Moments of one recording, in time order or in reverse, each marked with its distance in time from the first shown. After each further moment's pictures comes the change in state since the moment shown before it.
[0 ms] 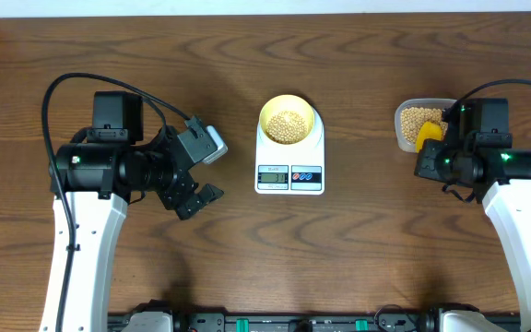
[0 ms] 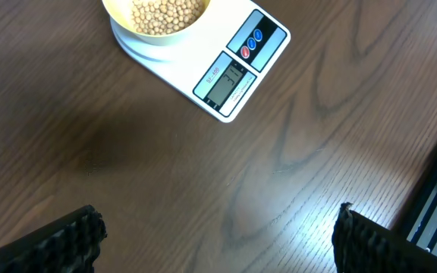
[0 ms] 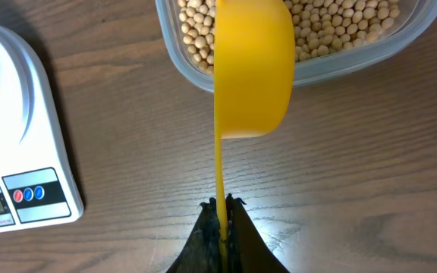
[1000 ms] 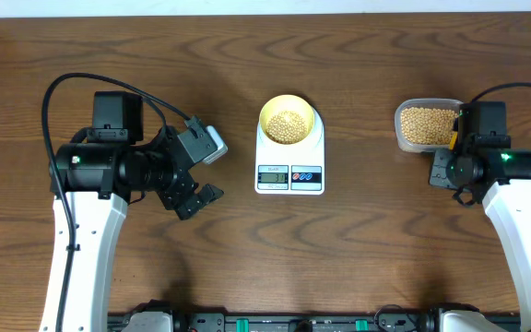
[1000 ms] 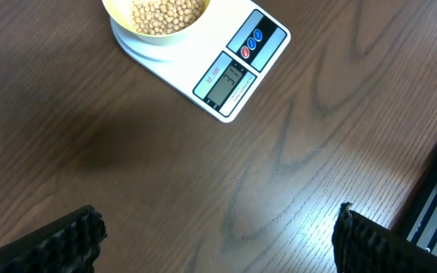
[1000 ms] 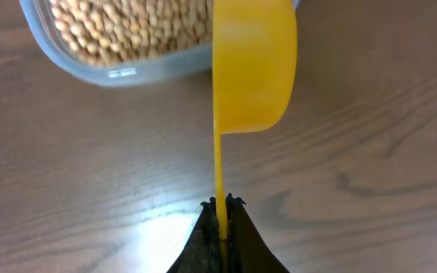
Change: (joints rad) left arm 0.000 0.000 0.000 0.000 0.000 0.000; right arm 0.000 0.000 0.000 -0.069 0.265 -0.055
